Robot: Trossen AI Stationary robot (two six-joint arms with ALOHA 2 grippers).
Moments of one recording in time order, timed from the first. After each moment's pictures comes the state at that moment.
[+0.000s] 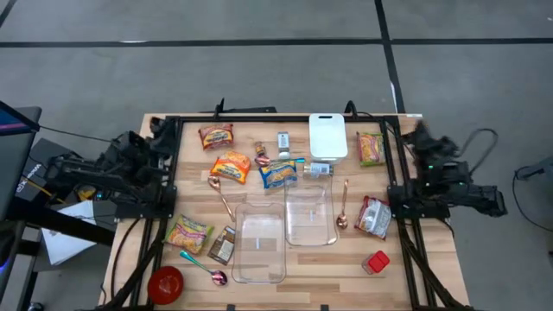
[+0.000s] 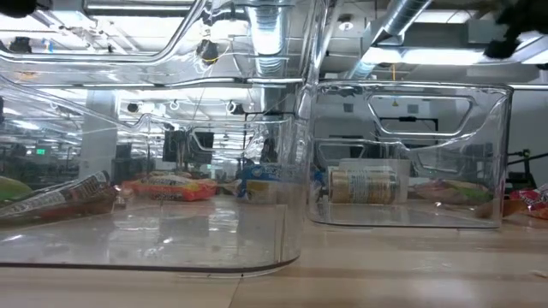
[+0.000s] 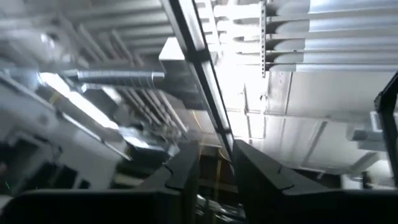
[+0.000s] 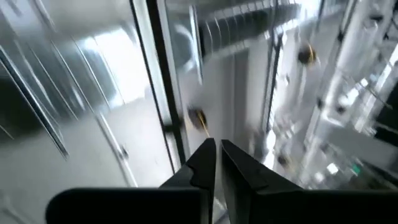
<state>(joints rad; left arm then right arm) -0.08 0.63 0.44 1.18 -0.43 0.16 -0.17 0.01 0.05 1.11 0.53 0.50</state>
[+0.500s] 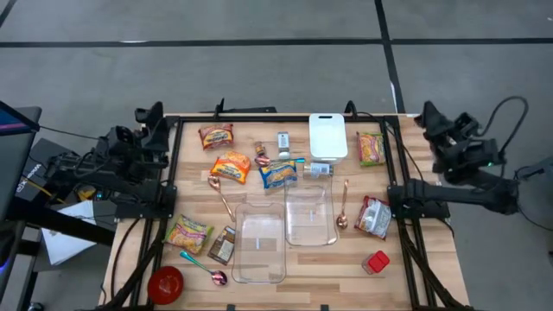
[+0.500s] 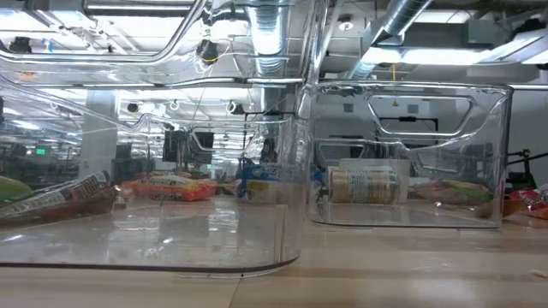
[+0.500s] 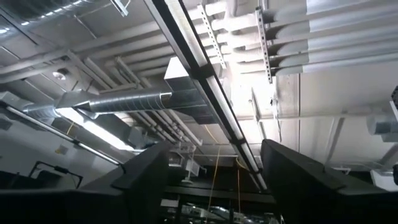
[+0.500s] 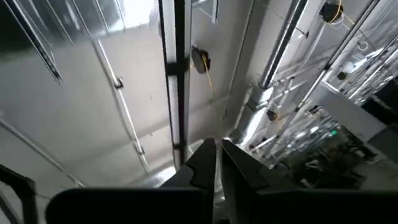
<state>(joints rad) -0.08 0.64 0.55 1.12 -0.43 0.31 -0.20 0.27 0.58 0.53 0.36 0.45</state>
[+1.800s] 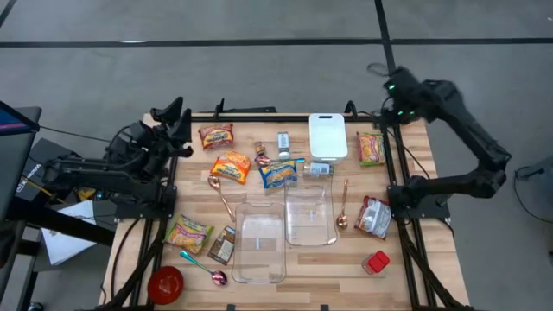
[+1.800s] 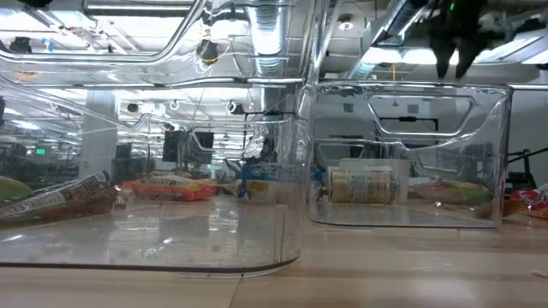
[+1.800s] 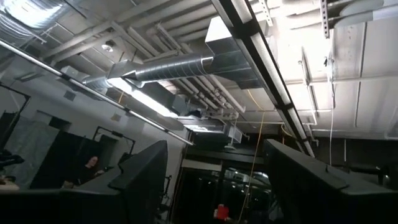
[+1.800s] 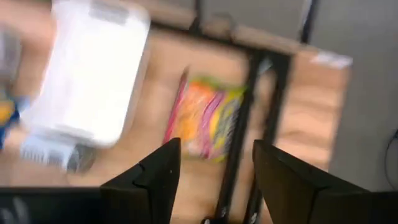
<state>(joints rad) 0.02 0.75 0.55 1.09 -0.58 0.24 -0.83 1.20 1.44 -1.49 0.26 0.42</state>
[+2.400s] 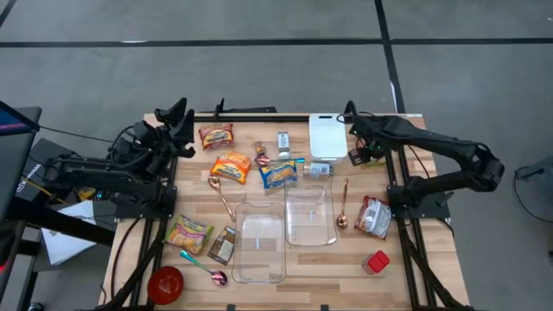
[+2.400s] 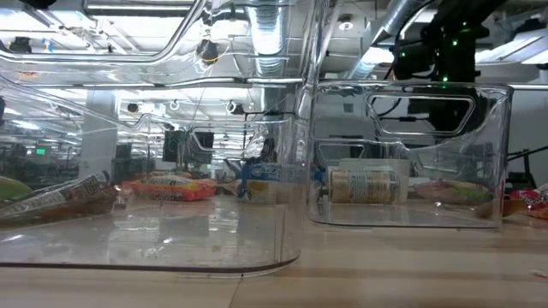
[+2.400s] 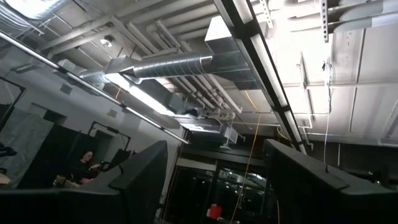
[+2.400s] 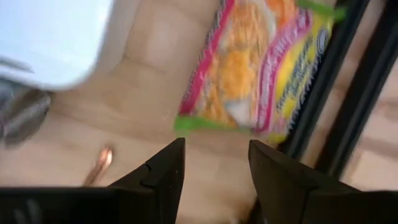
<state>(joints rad) 0.02 0.77 0.55 1.12 -0.58 0.20 -0.61 1.23 0.87 -1.11 0.24 0.58</state>
